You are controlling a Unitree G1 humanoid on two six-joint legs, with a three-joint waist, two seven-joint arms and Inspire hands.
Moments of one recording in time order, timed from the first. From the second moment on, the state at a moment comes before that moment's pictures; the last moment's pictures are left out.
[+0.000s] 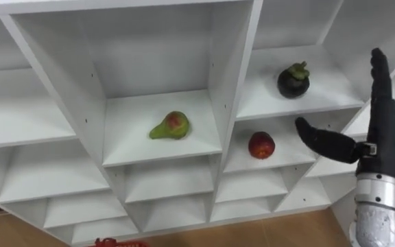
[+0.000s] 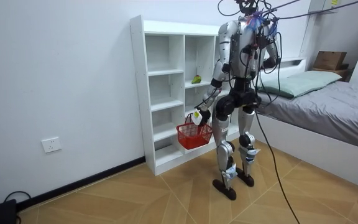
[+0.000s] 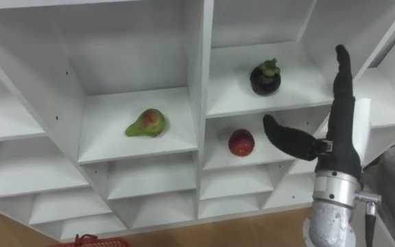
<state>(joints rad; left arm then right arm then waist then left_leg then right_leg) 0.23 0.23 0.00 1.07 -0.10 -0.15 -0.06 0.20 -0.33 0.01 -0.10 -0.20 -0.25 -0.49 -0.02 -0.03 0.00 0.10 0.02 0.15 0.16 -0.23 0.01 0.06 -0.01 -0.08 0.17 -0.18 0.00</state>
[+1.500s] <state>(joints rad) 0.22 0.23 0.08 1.05 -0.03 -0.10 -0.07 0.03 -0.36 -0.08 0.10 -0.16 -0.22 -0.36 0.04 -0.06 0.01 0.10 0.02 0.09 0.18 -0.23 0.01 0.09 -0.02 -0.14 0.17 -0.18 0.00</state>
